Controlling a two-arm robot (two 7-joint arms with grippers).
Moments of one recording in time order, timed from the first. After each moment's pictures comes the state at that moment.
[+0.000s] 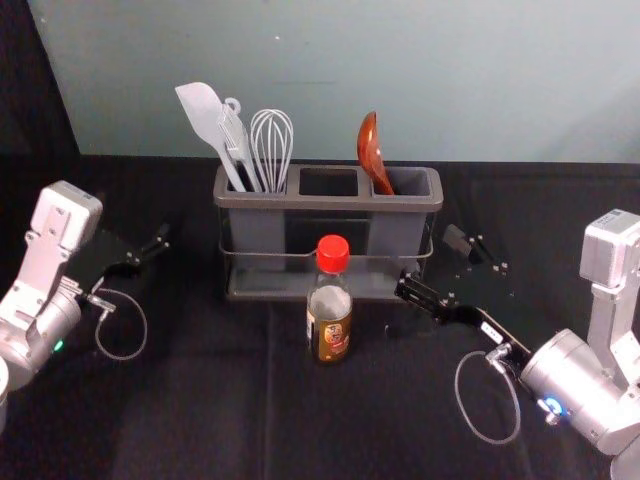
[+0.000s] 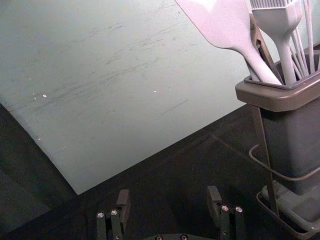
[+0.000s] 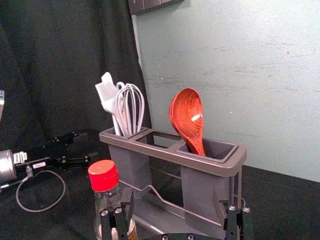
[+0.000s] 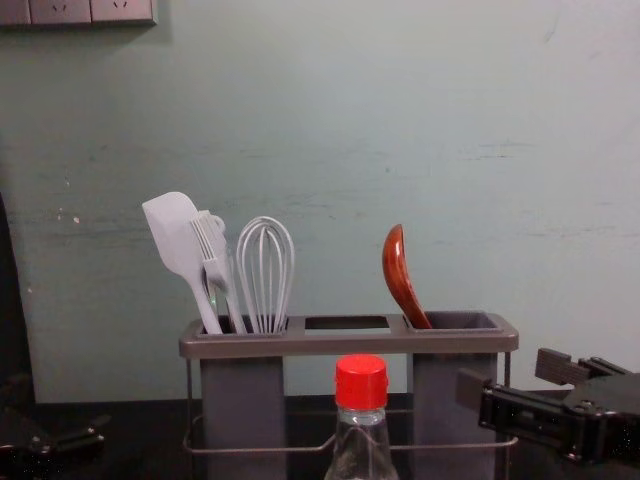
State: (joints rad) left arm -0.20 0.60 0.45 -1.41 -0.25 -0.12 0.03; right arm -0.05 0.39 -0.26 -1.72 0.40 -0.05 0.35
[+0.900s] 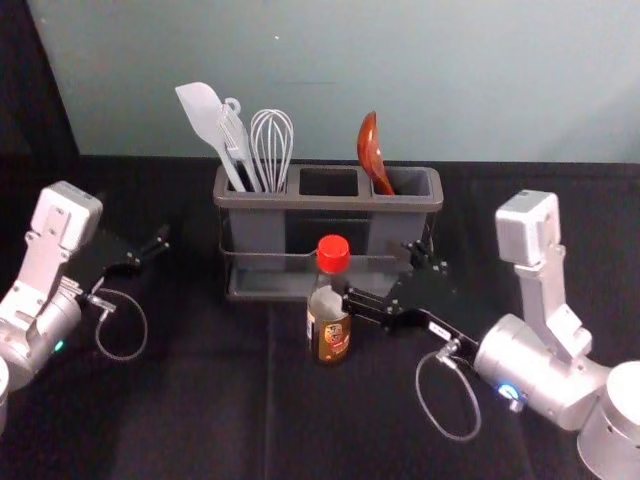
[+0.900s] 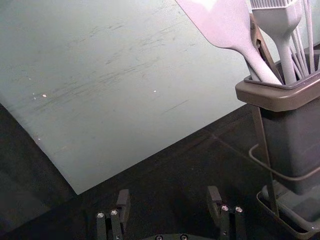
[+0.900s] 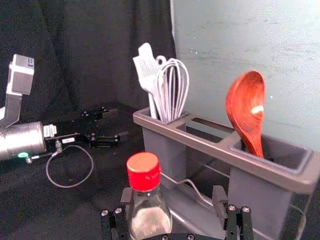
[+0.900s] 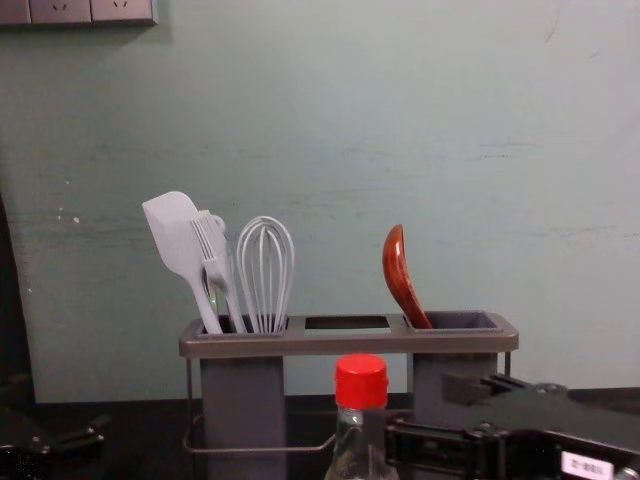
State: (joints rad) left arm -0.20 0.60 0.45 -1.41 -0.25 -0.12 0.03; right arm 0.08 0.41 -0.39 -1.71 0.36 0.10 0.37
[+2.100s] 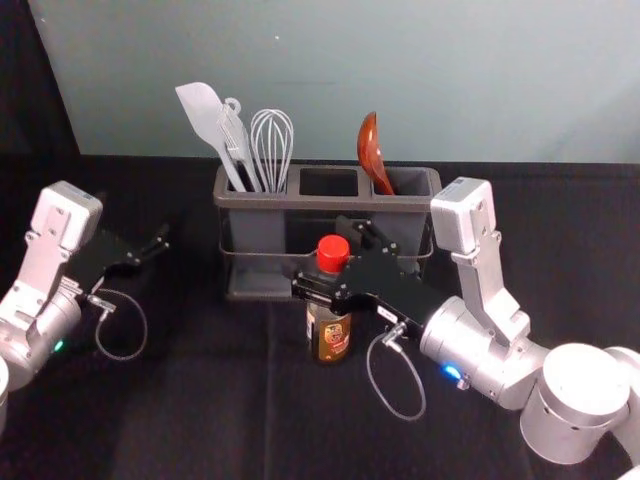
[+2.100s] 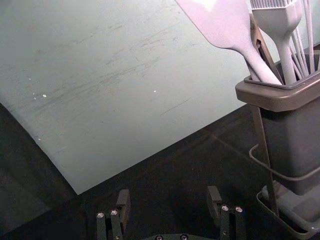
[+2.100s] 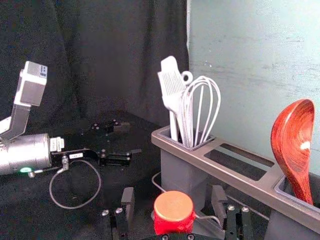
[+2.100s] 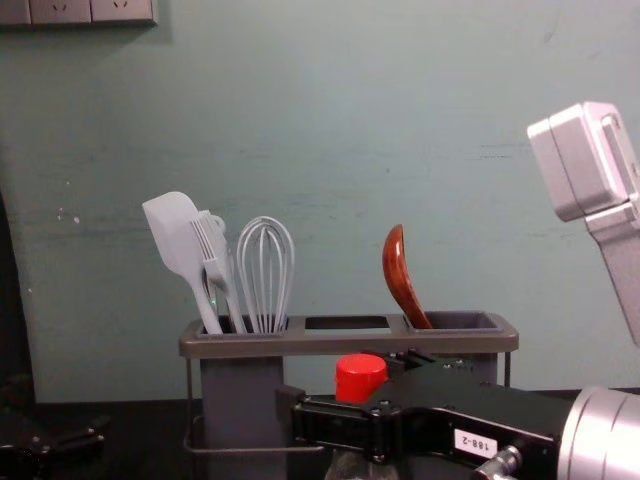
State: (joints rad) left arm -0.20 0.60 0.45 -1.41 -0.25 -0.12 0.03; right arm 0.16 0.31 -0.45 -1.63 0.27 0.06 0.37
